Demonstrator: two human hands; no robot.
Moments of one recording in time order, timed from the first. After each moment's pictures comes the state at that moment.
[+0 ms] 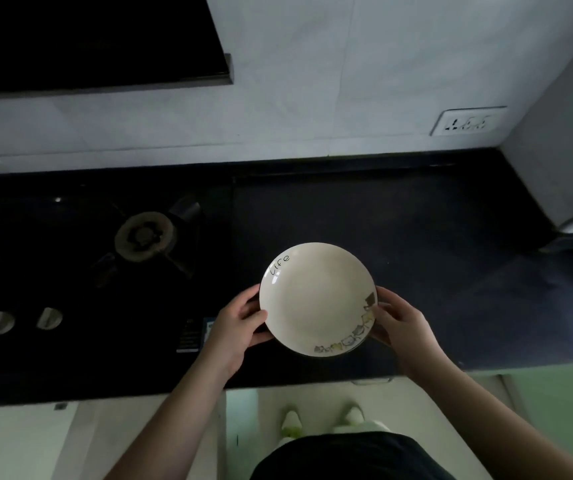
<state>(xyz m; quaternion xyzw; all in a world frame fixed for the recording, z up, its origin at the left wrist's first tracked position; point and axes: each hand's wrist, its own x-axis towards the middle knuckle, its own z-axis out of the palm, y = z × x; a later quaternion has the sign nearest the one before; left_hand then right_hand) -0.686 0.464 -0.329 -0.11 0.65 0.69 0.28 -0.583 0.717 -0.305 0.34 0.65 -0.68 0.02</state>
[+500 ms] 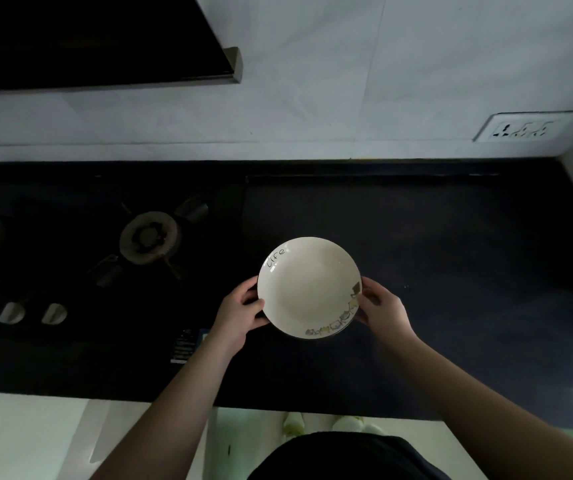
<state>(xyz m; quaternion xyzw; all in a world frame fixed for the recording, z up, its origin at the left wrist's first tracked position) -0.751 0.495 -0.373 -0.19 0.69 0.65 0.25 -0.678 0.749 -0.363 0.33 0.66 -0.67 0.06</state>
